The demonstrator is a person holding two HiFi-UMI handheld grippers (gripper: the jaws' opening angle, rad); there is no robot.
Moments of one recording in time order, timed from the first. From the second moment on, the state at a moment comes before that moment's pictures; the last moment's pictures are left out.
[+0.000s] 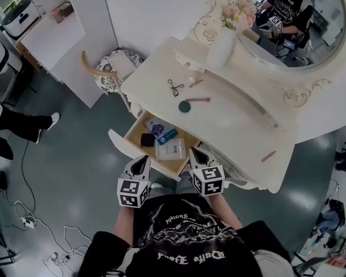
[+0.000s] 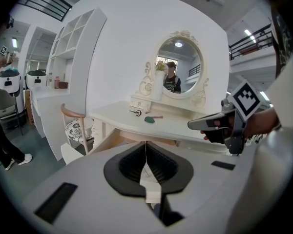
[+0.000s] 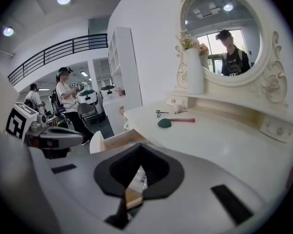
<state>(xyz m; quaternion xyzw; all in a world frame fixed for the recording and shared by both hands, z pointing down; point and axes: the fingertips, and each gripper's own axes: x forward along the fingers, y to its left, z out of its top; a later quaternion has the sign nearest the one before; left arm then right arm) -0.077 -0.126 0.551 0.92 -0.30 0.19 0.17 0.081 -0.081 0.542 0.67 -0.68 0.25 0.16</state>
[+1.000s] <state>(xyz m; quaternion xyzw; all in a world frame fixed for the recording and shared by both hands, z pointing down) -0.091 -0.120 0.549 0.92 -0.31 0.19 0.15 0.058 -0.084 0.526 0.65 -0.72 0.16 0.18</state>
